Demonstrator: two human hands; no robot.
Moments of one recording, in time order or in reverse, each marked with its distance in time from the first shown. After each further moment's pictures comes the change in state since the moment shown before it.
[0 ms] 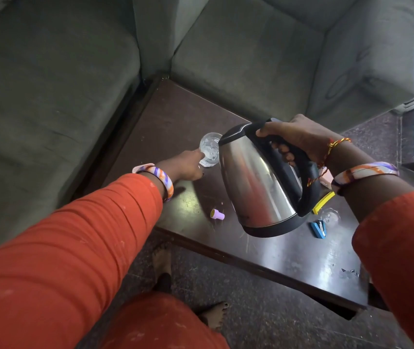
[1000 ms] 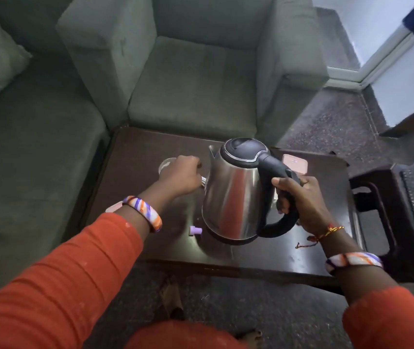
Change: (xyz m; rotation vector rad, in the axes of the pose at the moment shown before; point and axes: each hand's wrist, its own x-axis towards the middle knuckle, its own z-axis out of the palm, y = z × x) left_hand -0.050 0.137 0.003 0.251 0.279 0.085; right_hand -0.092 0.173 -0.015 0.753 0.314 -0.335
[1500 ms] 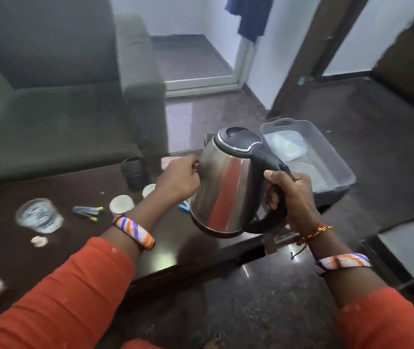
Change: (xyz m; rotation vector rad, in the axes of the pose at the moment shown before) left_hand -0.065 0.287 0.110 -0.228 -0.021 0.392; right_hand -0.152 0.019 -0.250 0.205 0.471 -0.154
